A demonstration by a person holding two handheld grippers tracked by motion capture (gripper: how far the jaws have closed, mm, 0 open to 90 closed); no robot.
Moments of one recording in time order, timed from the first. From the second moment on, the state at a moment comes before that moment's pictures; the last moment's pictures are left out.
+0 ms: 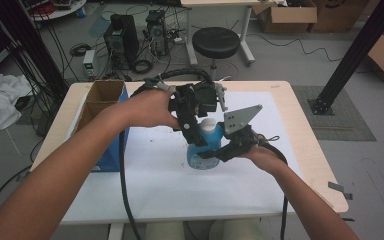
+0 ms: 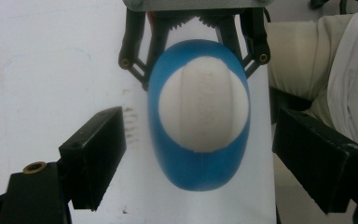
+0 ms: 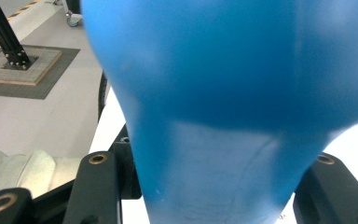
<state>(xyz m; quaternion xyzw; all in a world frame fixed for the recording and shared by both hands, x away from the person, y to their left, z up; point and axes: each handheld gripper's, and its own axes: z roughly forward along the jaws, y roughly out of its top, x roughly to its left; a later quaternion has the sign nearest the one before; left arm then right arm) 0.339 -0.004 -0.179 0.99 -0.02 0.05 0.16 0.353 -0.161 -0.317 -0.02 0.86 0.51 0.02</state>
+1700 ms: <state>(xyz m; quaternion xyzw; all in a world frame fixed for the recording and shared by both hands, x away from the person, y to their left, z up) 0.350 -0.015 -0.214 0.99 -0.02 0.03 0.14 0.354 -0.157 -0.319 -0.02 0.86 0.51 0.01</state>
